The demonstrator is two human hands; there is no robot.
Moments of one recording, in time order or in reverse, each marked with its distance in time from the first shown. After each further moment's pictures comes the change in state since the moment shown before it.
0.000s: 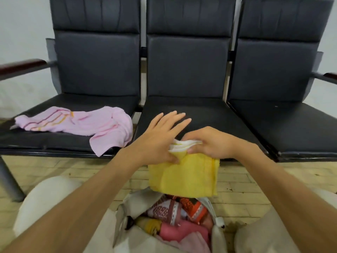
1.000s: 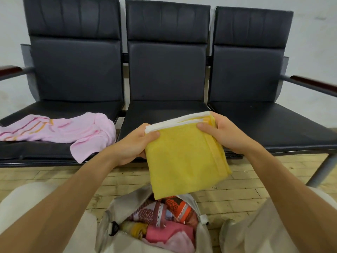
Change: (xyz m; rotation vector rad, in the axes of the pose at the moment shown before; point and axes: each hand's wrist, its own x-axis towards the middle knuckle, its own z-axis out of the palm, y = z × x) left_hand 0.001 0.020 -0.022 -1.370 -0.086 -0.532; right_hand -0.064 0.032 -0.024 0.588 0.487 0.199
